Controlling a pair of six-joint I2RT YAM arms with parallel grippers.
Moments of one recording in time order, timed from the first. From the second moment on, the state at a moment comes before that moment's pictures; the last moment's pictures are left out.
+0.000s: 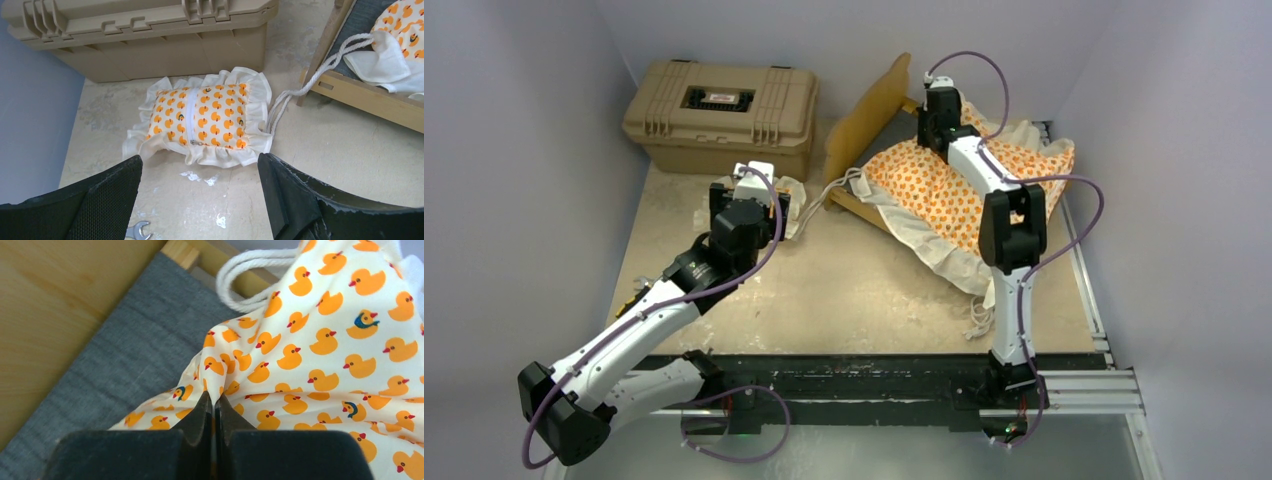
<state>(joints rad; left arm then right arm) -0.68 0.98 0.90 -0.29 -0.69 -0.05 0.24 2.26 1.98 -0.29 0.22 0.12</state>
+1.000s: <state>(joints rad) -0.68 1.02 0.89 -0.29 -0.68 -0.05 0.29 2.15 1.84 -0.16 -0.10 0.09</state>
